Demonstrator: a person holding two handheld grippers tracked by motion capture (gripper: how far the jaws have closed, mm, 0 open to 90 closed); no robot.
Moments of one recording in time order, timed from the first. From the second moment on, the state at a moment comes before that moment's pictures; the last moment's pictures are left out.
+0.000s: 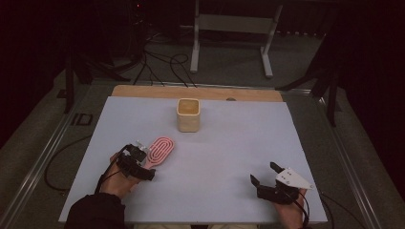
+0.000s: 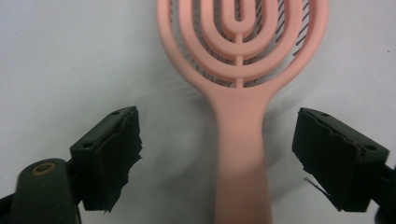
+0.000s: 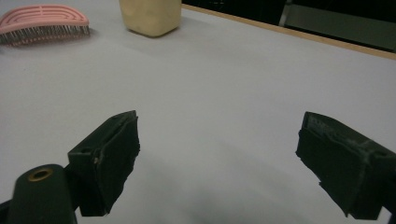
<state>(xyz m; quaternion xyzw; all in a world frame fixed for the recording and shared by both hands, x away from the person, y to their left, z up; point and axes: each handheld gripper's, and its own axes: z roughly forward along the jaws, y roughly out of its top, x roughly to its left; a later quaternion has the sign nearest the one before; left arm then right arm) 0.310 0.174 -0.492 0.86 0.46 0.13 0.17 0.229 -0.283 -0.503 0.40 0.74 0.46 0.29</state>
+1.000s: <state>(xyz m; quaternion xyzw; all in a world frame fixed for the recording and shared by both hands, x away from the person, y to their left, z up) 0.321 0.171 -0.492 0.88 0.45 0.09 0.15 0.229 -0.283 -0.503 0.40 0.74 0.46 0.29</state>
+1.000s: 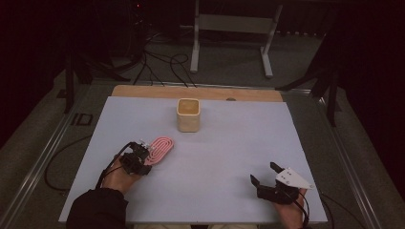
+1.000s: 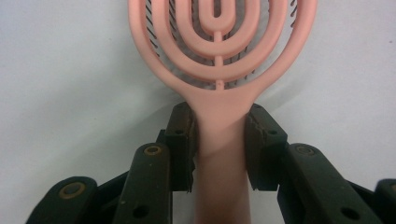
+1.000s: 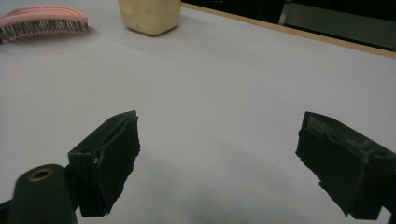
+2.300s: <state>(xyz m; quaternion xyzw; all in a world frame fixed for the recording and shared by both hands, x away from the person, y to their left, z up) 0.317 0.180 -0.494 0.87 0.46 0.07 0.19 0.230 -0.282 -0.505 0.40 0.75 0.45 0.29</state>
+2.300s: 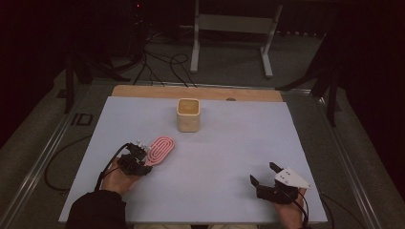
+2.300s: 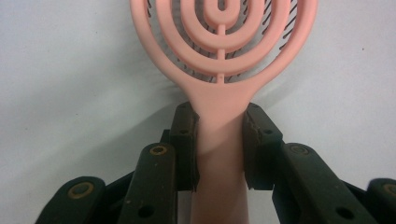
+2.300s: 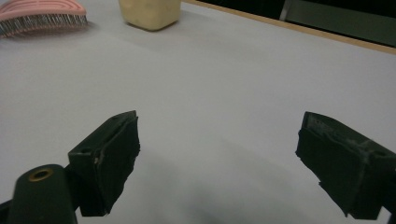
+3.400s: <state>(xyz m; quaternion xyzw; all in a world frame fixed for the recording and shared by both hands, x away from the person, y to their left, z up) 0.309 0.188 -0.482 0.82 0.48 0.16 0.27 0.231 -0.280 -0.506 0.40 0.75 0.45 0.28</state>
